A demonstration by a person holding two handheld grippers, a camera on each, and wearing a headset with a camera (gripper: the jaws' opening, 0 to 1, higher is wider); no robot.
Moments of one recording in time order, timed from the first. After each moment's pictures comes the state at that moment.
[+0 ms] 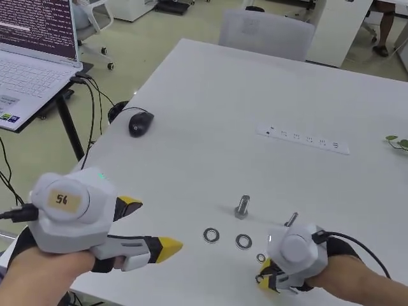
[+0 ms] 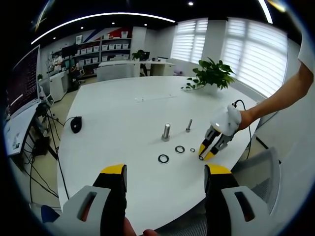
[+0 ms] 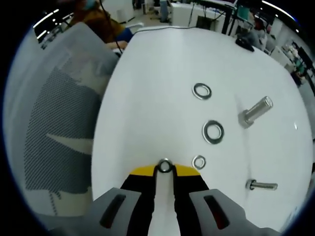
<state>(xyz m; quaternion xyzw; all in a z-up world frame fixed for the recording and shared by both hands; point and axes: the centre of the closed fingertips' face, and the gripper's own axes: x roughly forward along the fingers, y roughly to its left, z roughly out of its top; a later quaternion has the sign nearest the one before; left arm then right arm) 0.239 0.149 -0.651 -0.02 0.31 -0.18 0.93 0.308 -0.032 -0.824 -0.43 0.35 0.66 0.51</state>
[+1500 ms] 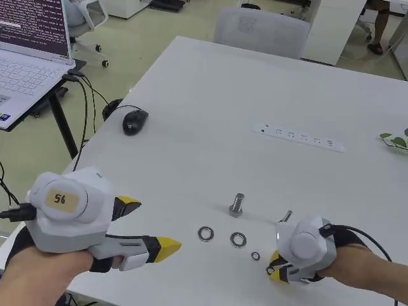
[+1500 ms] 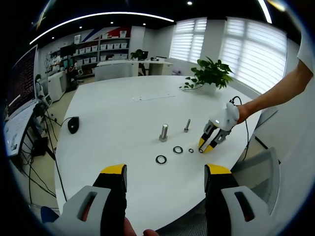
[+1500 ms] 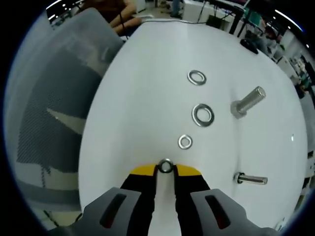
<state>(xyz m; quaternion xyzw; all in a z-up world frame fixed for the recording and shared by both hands) 0.244 0.142 -0.653 -0.02 0.31 -0.19 0.93 0.333 -0.057 -0.825 -0.48 0.32 0.66 0.48</state>
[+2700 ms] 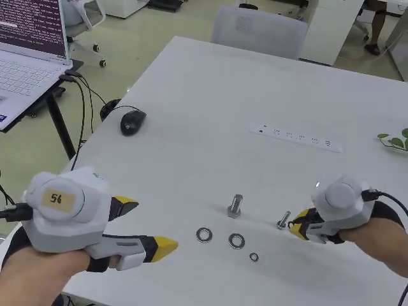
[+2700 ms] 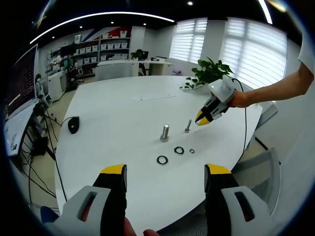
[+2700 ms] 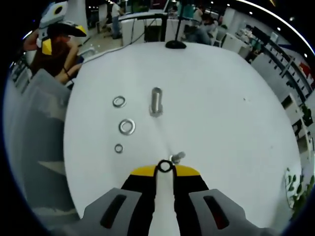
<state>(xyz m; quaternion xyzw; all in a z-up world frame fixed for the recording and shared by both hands) 0.246 0.145 -0.654 -0.02 0.31 -0.18 0.93 0.433 -0.064 -0.757 -0.37 0.35 0.55 0.67</state>
